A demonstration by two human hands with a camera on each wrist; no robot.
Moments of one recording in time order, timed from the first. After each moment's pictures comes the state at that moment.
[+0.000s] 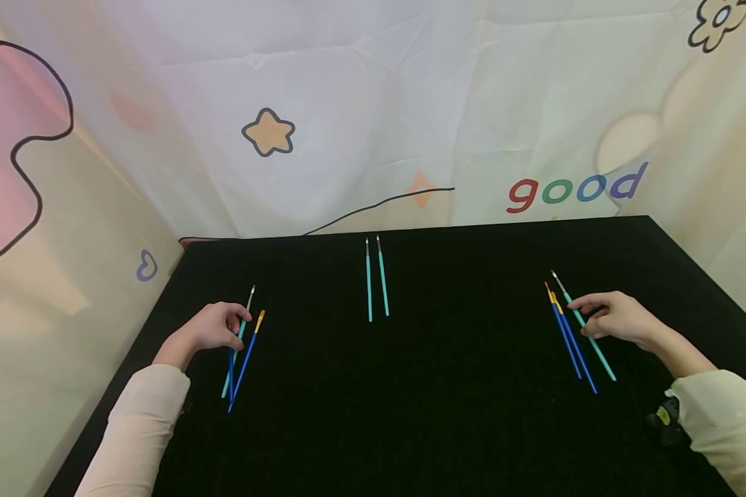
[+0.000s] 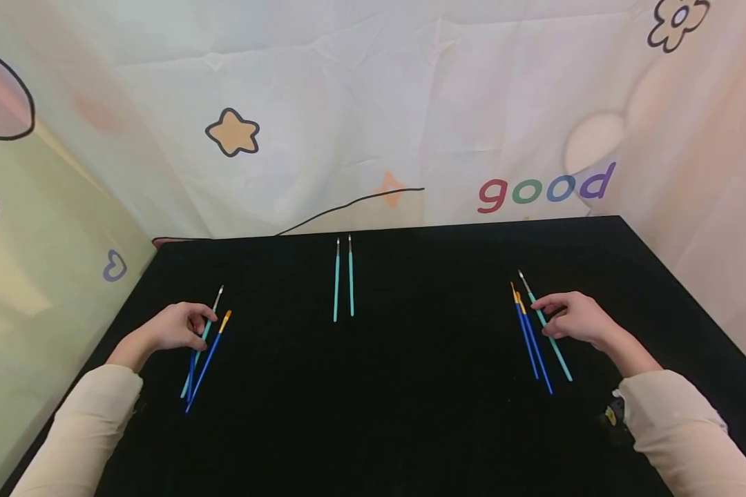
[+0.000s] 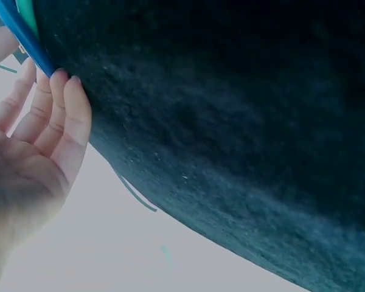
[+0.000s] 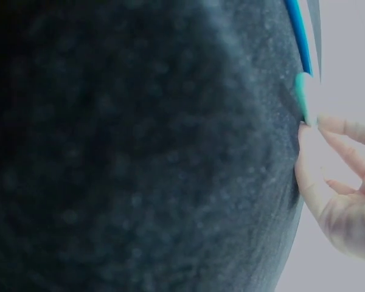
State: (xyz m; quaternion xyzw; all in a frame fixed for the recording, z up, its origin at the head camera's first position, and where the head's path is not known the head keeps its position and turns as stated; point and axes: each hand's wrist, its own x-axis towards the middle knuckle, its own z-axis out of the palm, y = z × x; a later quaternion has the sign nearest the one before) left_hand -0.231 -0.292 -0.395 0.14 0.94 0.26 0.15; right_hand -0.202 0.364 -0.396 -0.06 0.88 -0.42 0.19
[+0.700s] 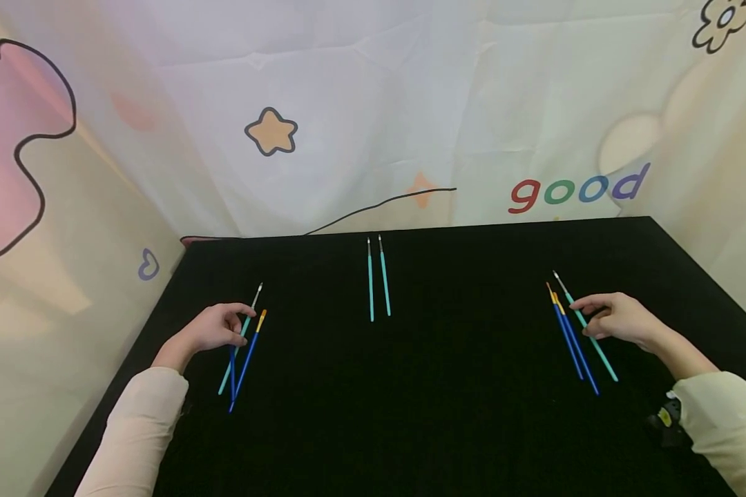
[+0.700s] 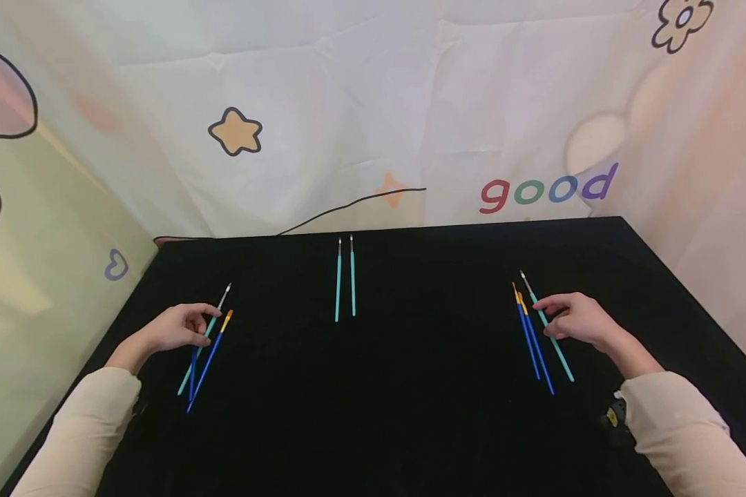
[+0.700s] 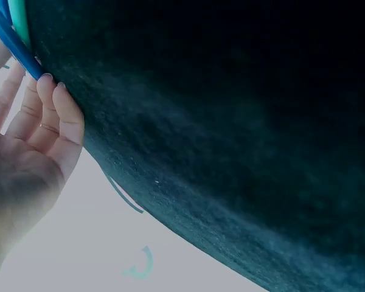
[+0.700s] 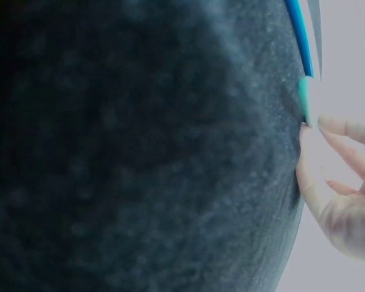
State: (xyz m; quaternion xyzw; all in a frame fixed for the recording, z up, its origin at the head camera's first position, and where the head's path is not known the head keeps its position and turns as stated) left_hand -0.229 -0.299 -0.398 0.16 0.93 0.30 0.15; right_hand -0.201 0.360 -0.394 -0.05 0.88 -0.43 0.19
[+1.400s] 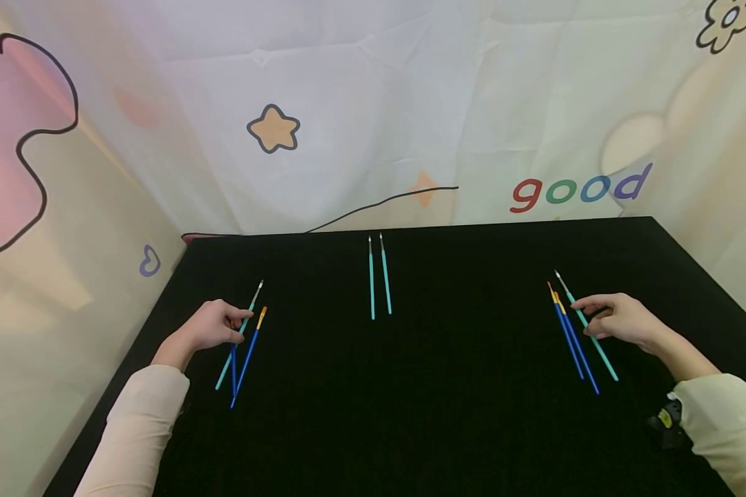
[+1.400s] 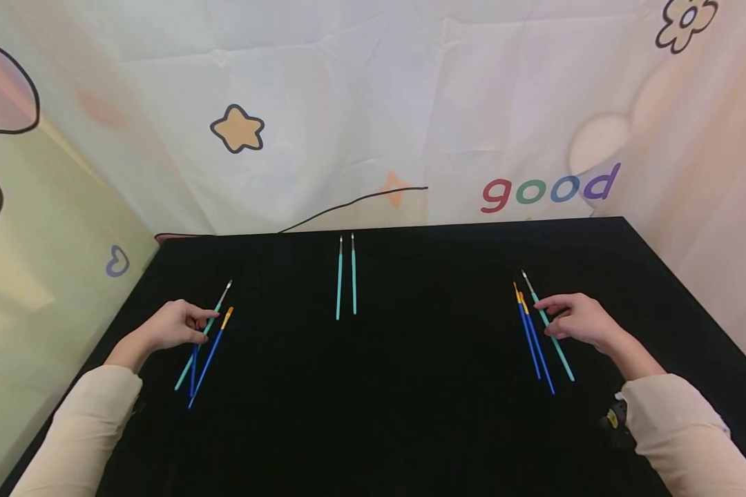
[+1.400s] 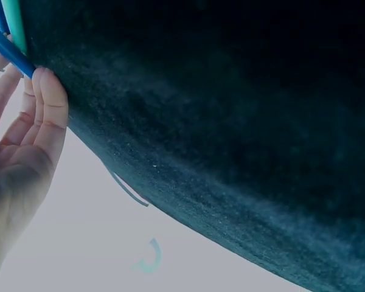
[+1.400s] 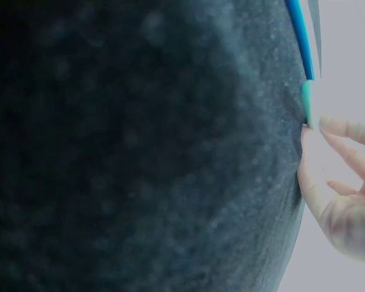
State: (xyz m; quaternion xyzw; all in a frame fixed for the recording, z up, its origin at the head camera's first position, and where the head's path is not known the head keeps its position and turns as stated) left_hand -0.229 -0.301 -0.398 0.16 0.94 0.26 0.13; right_hand -0.199 0.361 -0.395 -0.05 0.89 -0.42 0.18
